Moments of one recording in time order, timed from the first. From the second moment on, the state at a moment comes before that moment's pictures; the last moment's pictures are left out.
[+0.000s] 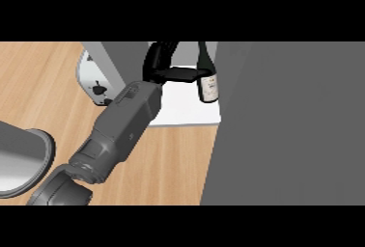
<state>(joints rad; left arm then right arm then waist) -1.16 0.00 -0.08 -0.26 0.51 0.09 -0.59 0.35 -0.63 0.61 -2.51 -0.02 -0.51 0.02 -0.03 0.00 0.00</state>
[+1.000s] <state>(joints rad) -0.64 0.00 -0.37 -0.85 0.62 0.10 -0.49 0.39 -0.65 0.58 -2.51 -0.02 -0.54 0.00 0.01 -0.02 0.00</state>
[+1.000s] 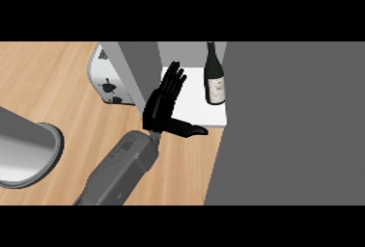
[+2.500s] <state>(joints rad) -0.01 0.34 -0.31 -1.51 0.68 -0.03 -0.48 0.36 -0.83 0.73 -2.51 -0.02 -0.26 -0.05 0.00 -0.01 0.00</state>
